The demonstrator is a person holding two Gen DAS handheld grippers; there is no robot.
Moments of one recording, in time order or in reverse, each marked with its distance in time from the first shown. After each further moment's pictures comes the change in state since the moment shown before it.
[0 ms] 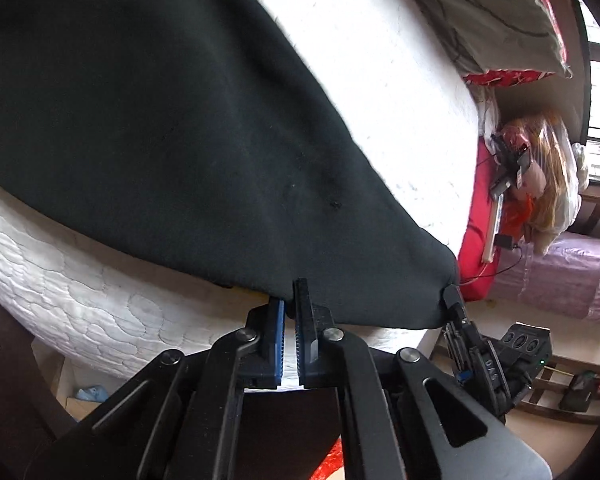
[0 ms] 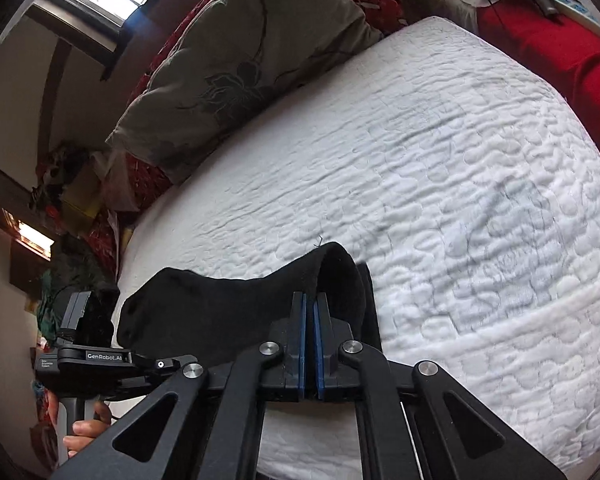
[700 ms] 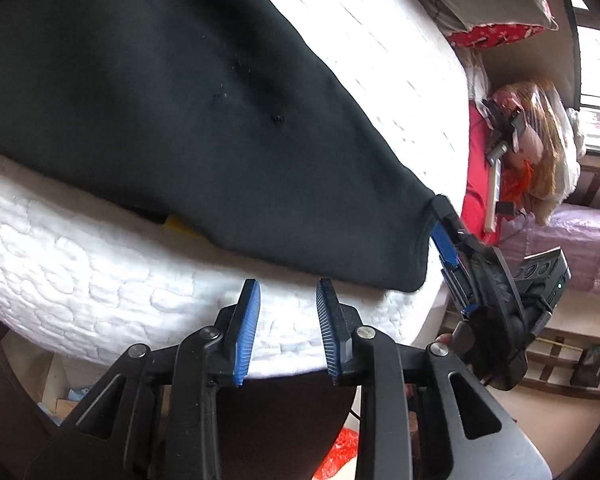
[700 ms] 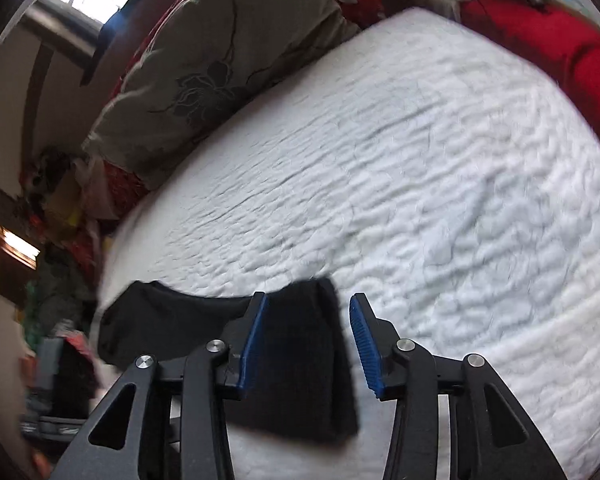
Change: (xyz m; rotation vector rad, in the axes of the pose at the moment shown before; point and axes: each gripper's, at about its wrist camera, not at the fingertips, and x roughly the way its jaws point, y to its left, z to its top) left arm 0.030 -0.028 -0.025 0.073 0.017 -0.011; right arm 0.031 -0.009 0.012 -0.022 -0.039 -0.117
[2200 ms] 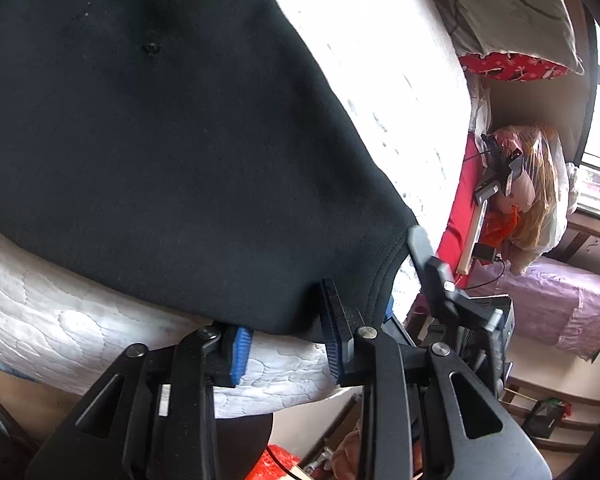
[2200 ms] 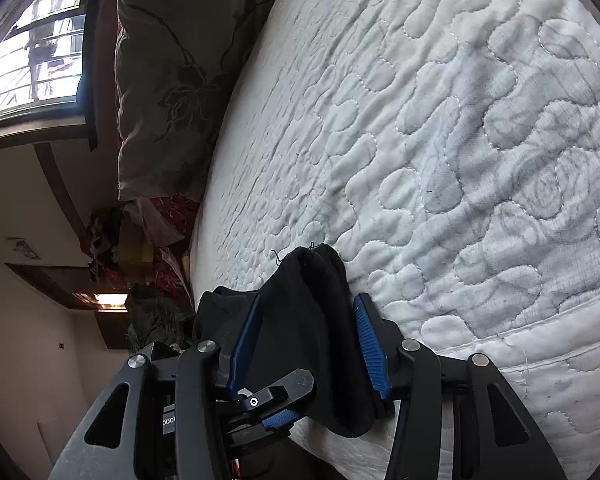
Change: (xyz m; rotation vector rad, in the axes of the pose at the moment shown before) left arm 0.056 -0.030 0.014 -0.186 0.013 -0.131; right arm 0.041 -0.058 -0.005 0.409 0.217 0.402
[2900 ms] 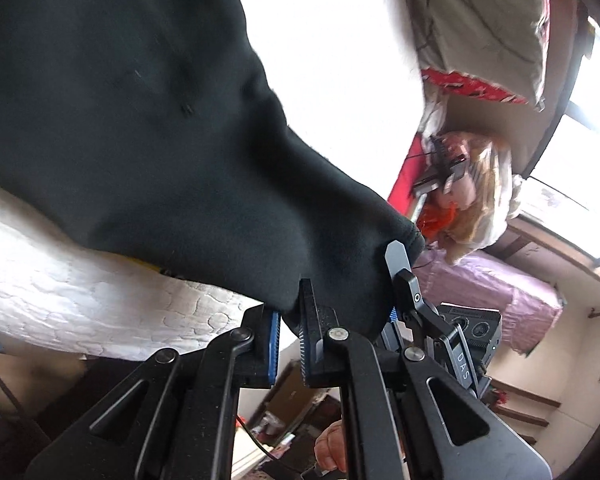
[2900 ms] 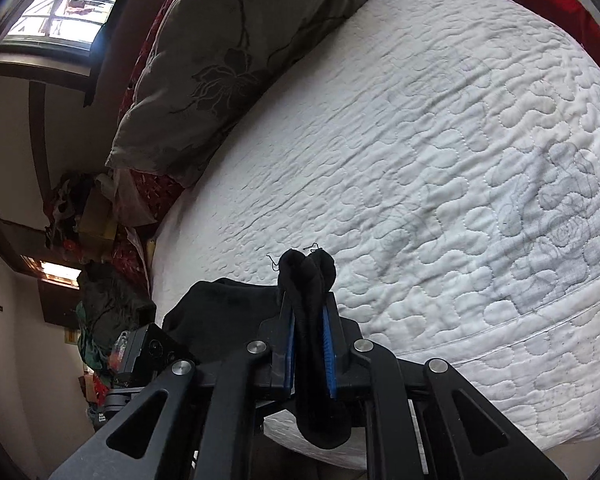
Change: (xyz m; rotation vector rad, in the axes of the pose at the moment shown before) left arm -0.060 0.013 0.016 -0.080 0.122 -0.238; right arm 0.001 0.112 -0.024 -0.189 -0.053 -0.203
